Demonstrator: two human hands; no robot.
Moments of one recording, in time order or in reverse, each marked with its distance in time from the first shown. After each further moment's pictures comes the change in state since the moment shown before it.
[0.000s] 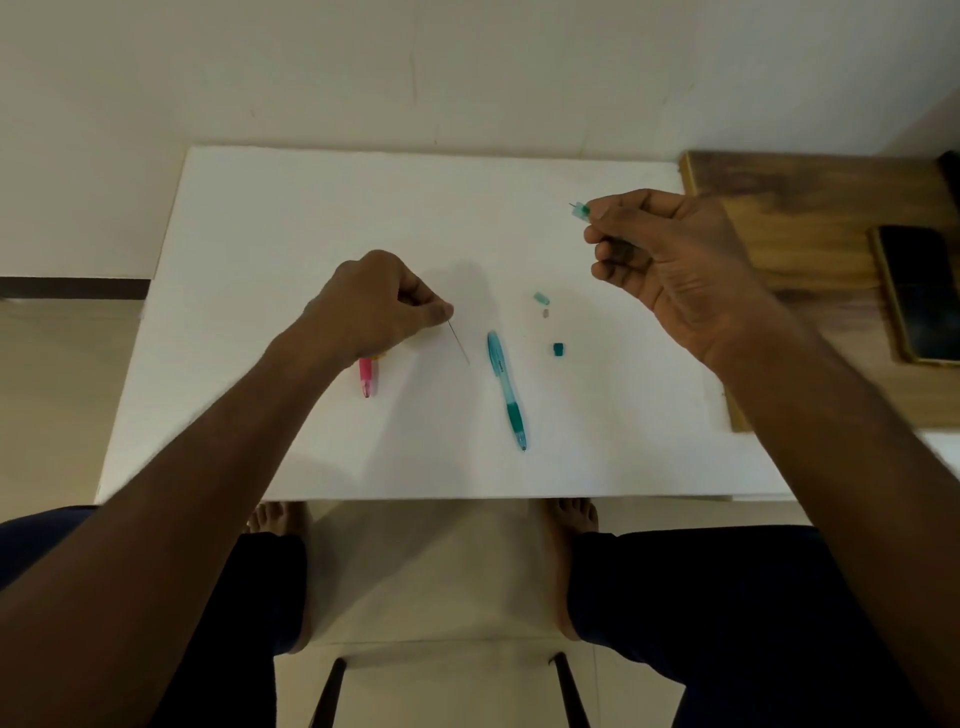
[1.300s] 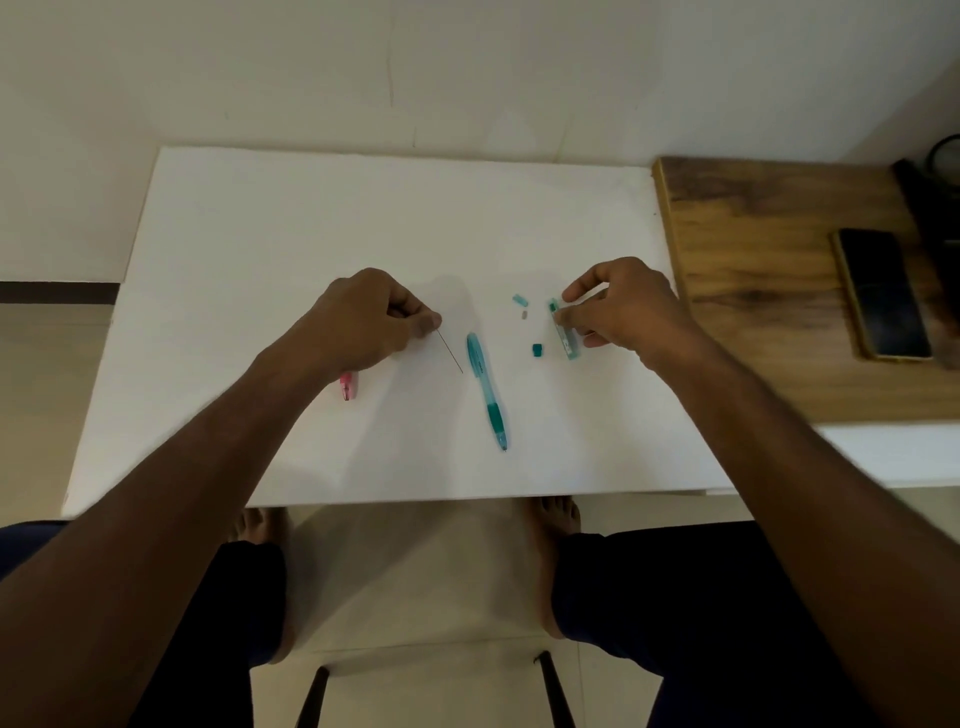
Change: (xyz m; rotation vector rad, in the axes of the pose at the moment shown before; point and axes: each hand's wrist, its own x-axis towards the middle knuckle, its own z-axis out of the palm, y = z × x) left_hand 0.000 -0.001 0.011 -0.067 -0.070 0.035; right_hand 0.020 0.043 -0.012 -0.826 0.115 0.208
